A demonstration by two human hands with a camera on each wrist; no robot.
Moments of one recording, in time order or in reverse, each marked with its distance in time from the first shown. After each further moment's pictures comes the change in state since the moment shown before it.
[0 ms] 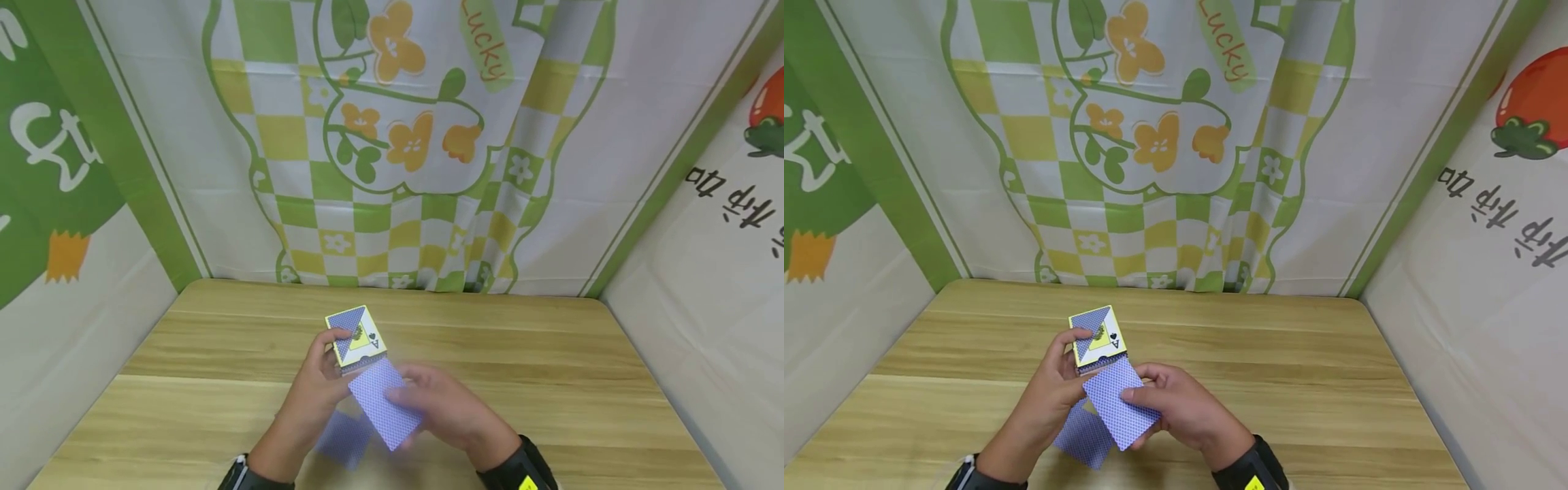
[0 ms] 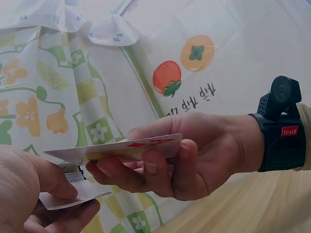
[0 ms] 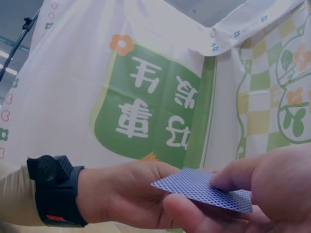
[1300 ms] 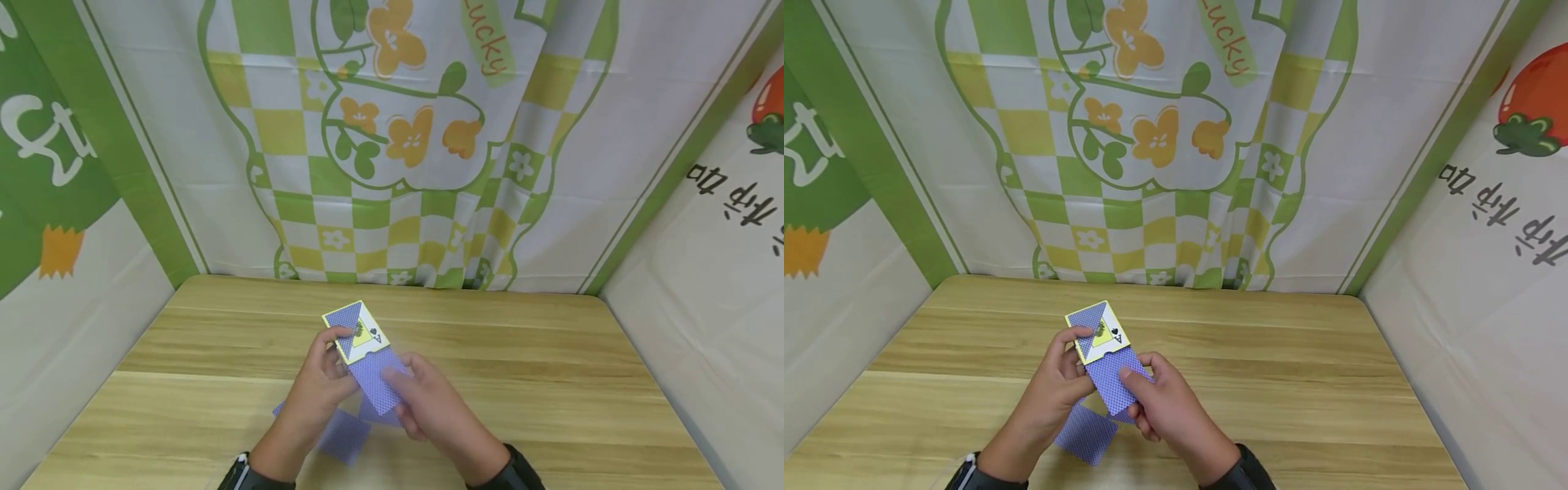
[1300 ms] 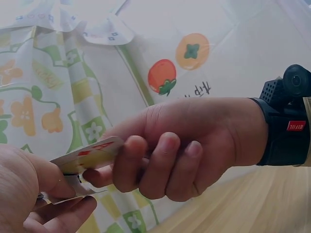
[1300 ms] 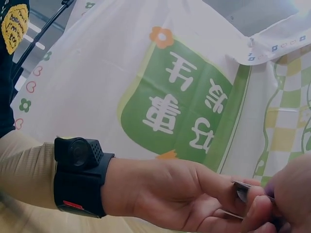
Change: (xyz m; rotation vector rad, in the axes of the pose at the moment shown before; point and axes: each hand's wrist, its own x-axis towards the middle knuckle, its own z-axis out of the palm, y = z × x) left_hand 0.000 0.000 0.003 -0.007 -0.024 -0.014; right_hand 0.003 -0.008 0.032 -0.113 0.387 0.063
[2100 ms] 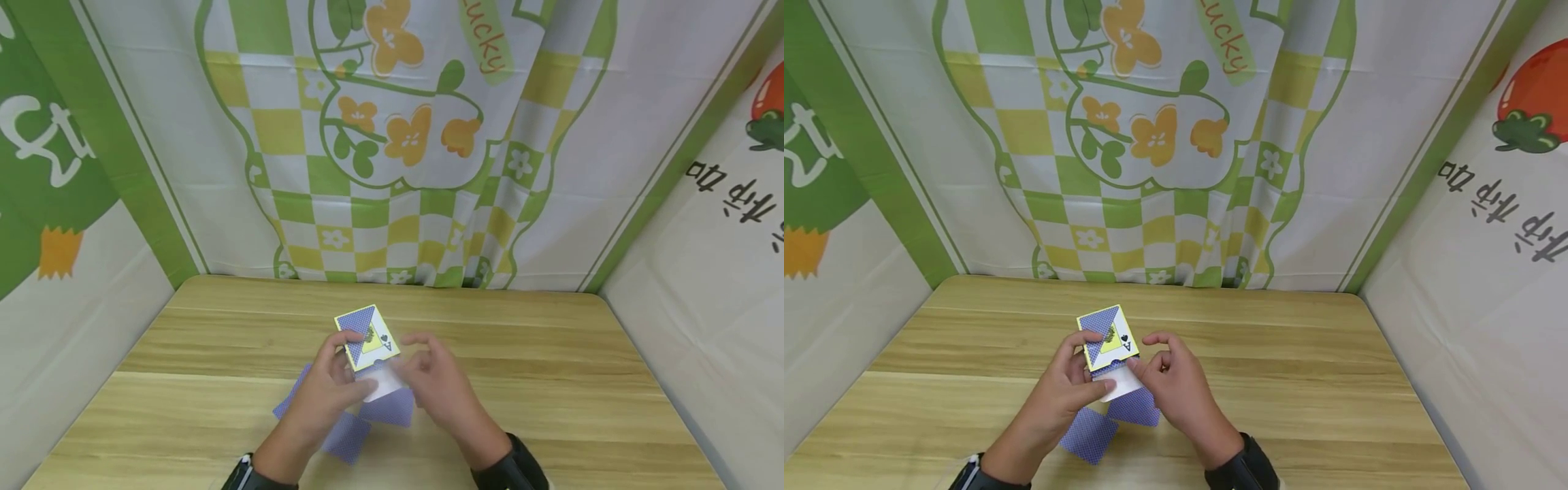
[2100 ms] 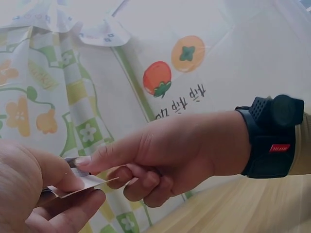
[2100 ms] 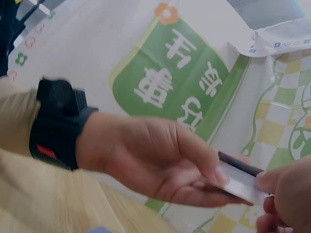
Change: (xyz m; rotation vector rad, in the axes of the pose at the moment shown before) left_hand -0.003 -0.003 0.004 0.031 -0.099 -0.012; right_hand 0.011 -0.001 -0.015 -0.277 0.224 -0.172
